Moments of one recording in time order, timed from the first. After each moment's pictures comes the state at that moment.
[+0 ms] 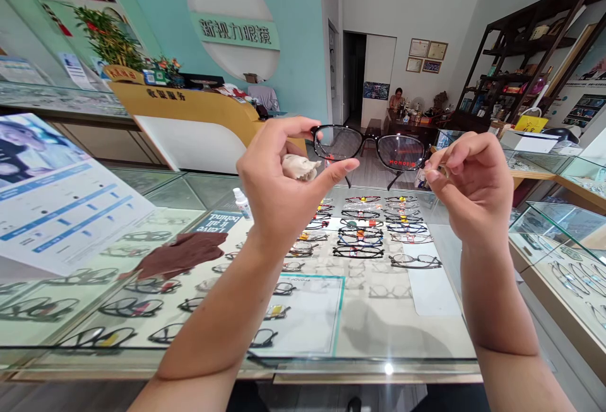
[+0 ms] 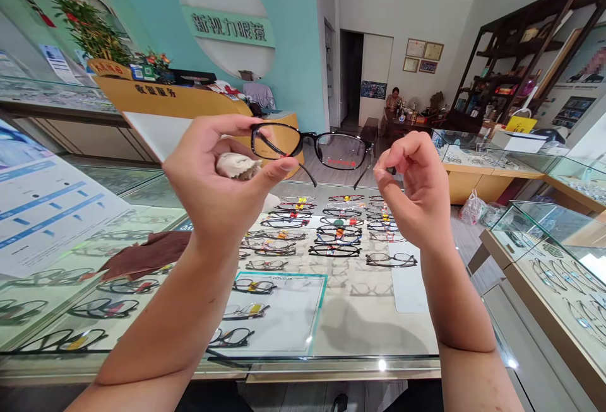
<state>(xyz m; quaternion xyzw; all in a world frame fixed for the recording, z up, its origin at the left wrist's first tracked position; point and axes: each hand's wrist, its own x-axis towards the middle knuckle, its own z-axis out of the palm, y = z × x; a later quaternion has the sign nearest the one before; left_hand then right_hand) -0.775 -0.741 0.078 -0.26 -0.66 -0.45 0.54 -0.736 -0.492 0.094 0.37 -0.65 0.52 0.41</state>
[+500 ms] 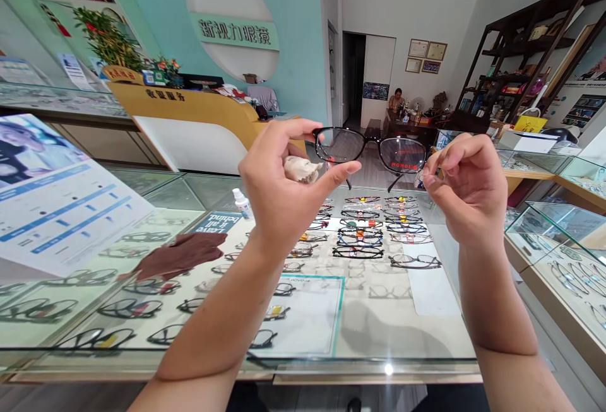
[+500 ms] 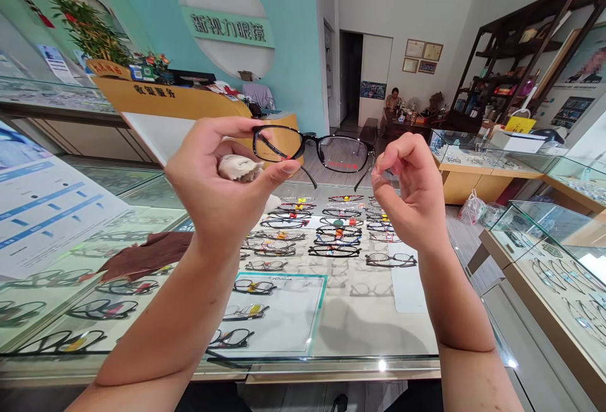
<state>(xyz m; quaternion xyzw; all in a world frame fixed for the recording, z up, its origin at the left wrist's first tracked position) -0.776 -0.739 0.076 -0.26 -0.66 -0.44 0.55 -0.738 -0.490 0.091 0.35 -0.68 0.50 0.40</state>
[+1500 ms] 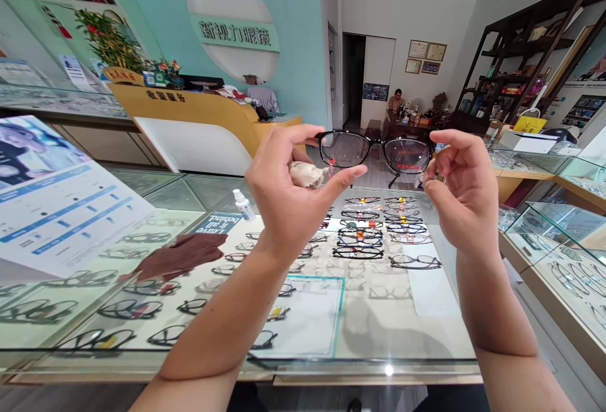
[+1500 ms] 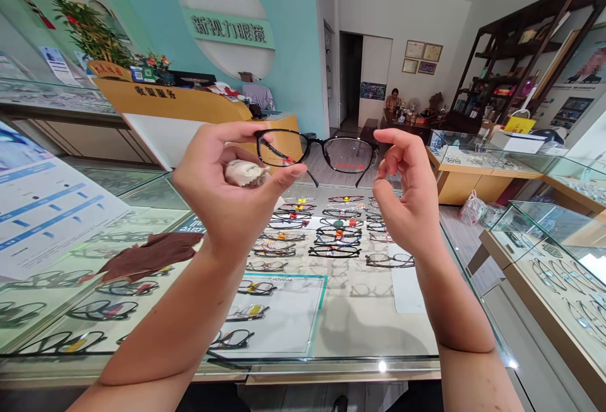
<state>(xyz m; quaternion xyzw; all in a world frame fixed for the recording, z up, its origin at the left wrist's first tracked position) -0.772 -0.731 0.072 -0.25 -0.65 -0.43 0.57 -0.730 -0.498 0.092 0.30 -0.71 0.49 0.41</state>
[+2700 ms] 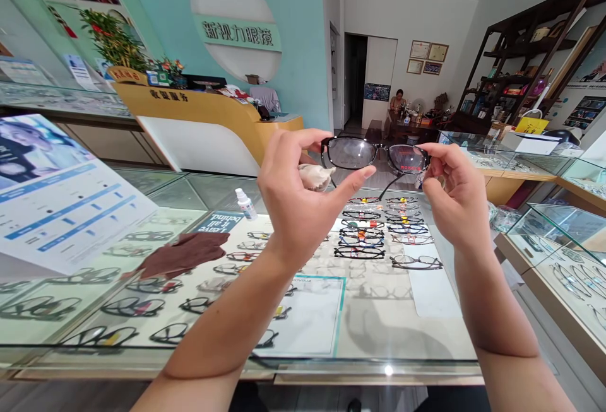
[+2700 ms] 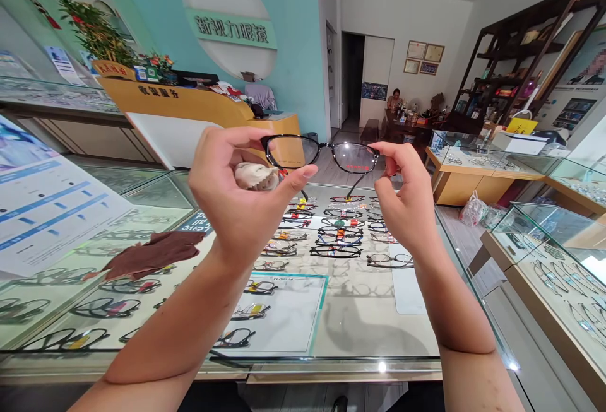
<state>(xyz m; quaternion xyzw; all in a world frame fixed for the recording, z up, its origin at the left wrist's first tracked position) -0.766 -0.719 0.070 -0.22 -0.66 -0.42 0.59 -0.747 -0.493 0.081 0.26 -0.75 0.44 0.43</state>
